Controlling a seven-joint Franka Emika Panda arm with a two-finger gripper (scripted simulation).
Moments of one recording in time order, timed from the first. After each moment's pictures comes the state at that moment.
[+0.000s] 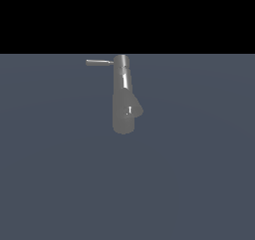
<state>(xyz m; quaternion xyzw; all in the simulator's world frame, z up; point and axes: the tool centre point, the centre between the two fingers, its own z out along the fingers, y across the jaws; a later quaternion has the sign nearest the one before) -0.221 -0.008 0.505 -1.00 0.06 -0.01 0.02</state>
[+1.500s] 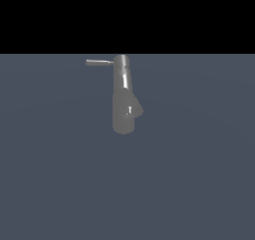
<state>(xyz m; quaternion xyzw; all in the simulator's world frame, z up) -0.029 0.035 0.440 -0.93 0.37 0.03 0.03</state>
